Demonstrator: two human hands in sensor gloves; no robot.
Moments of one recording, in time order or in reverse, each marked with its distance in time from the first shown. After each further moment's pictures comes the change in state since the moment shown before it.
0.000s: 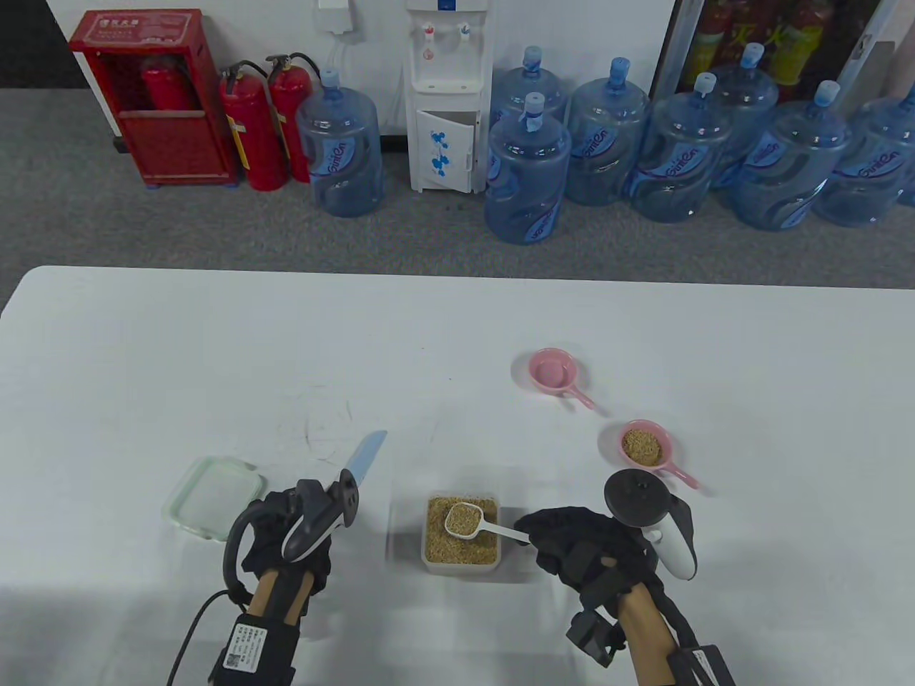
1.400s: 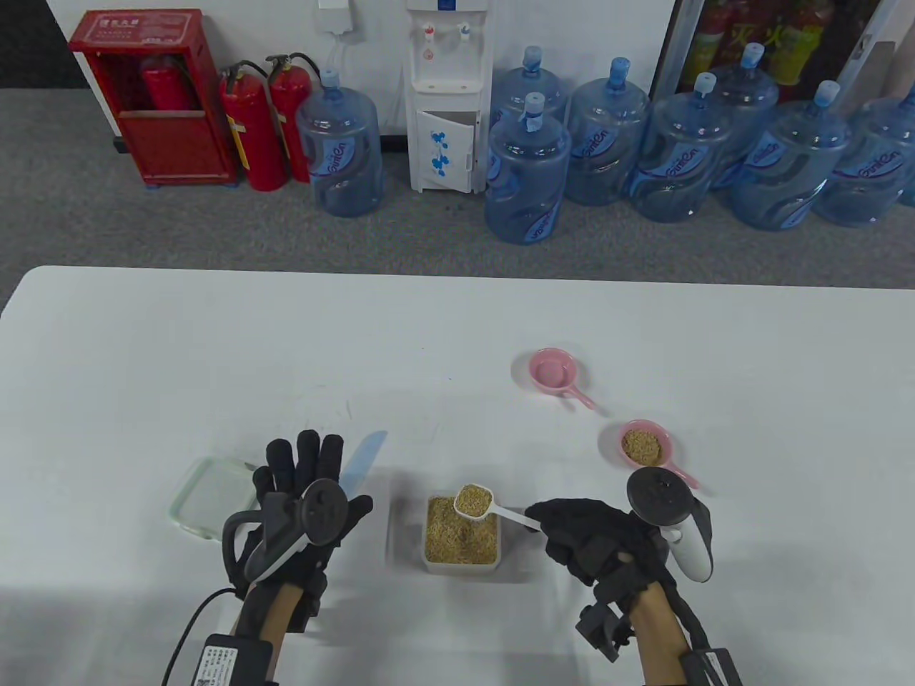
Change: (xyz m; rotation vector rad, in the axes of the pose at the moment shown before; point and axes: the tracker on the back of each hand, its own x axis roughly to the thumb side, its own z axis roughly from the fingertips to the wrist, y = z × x) left_hand -0.018 0.024 0.027 0.169 -0.263 0.361; right_hand -0.003 -0.021 0.010 -0.075 -0.046 -0.113
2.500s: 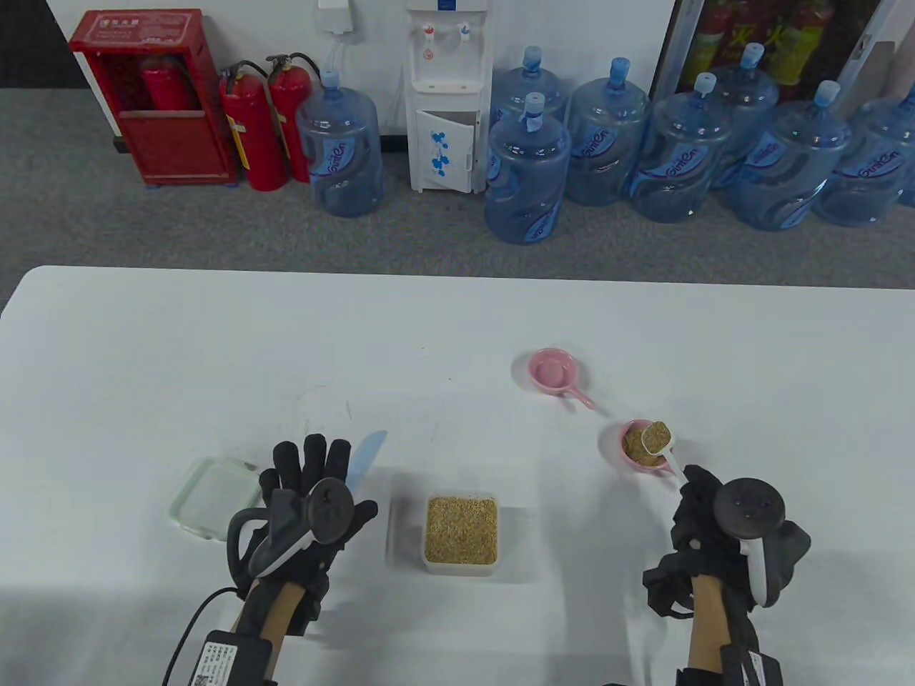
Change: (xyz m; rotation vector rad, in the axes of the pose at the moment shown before) left_hand 0.004 -0.002 -0.002 -0.057 -0.032 -0.006; right_hand -0.047 -0.085 0.029 -0.813 0.331 0.466
